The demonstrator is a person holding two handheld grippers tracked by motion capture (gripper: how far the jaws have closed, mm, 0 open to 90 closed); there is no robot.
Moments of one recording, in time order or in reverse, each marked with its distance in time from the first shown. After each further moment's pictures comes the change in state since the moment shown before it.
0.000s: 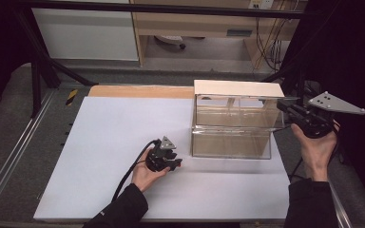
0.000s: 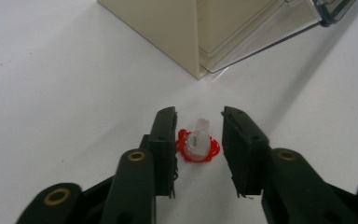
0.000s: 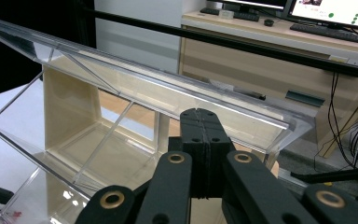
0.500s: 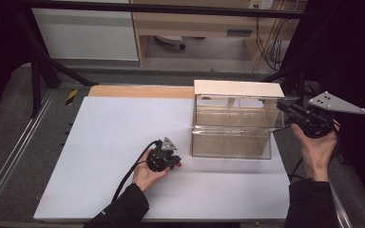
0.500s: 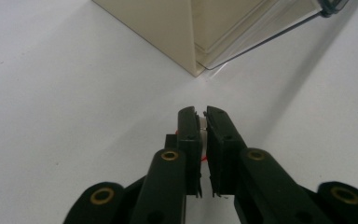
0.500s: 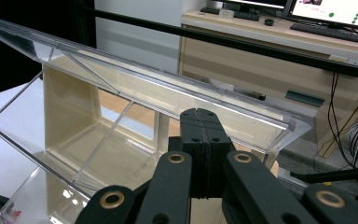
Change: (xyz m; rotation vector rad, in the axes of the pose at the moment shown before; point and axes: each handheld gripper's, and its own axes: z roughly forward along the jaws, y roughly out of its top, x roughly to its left) left arm -0.001 -0.001 0.003 0.007 0.000 0.025; right arm 0.000 0.000 0.000 0.003 0.000 0.000
